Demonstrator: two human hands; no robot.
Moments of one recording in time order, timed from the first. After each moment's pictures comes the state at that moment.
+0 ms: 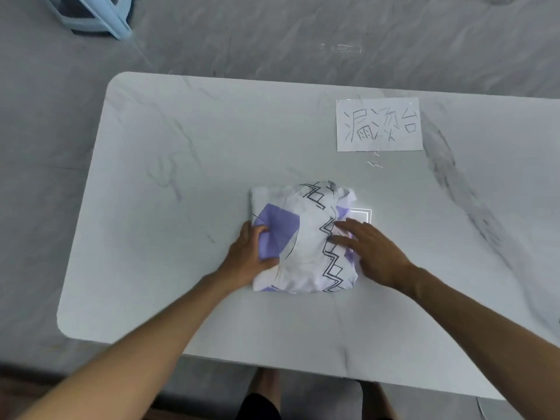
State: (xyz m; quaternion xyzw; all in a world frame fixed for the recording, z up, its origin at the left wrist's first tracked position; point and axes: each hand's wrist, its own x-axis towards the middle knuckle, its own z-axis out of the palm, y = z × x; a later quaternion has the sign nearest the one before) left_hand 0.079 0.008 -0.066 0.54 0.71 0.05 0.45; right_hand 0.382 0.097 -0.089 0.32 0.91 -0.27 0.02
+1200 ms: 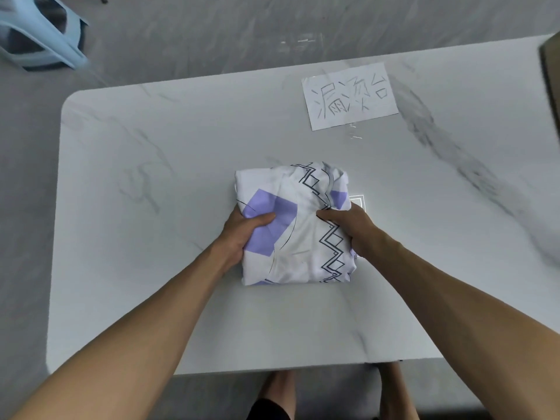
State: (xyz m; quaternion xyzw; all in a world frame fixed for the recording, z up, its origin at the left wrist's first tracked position) left_hand 0.089 0.054 -0.082 0.18 0.68 0.30 0.64; right_hand 0.328 0.087 -0.110 0.64 0.23 -0.70 -0.21
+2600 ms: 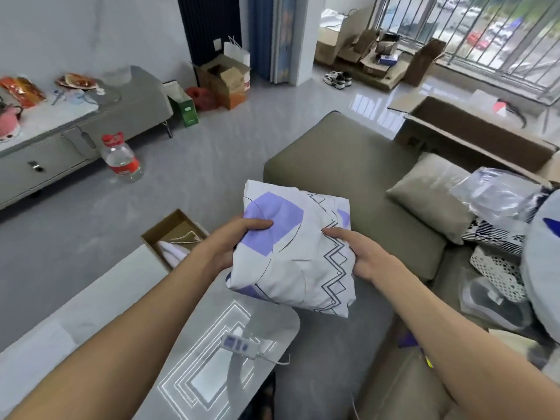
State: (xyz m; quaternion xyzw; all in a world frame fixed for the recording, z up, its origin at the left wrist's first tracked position) left_hand 0.882 0.110 0.363 0.40 0.38 0.03 0.83; right_hand 1.075 -0.059 0.347 0.58 -0.02 -0.60 -0.55
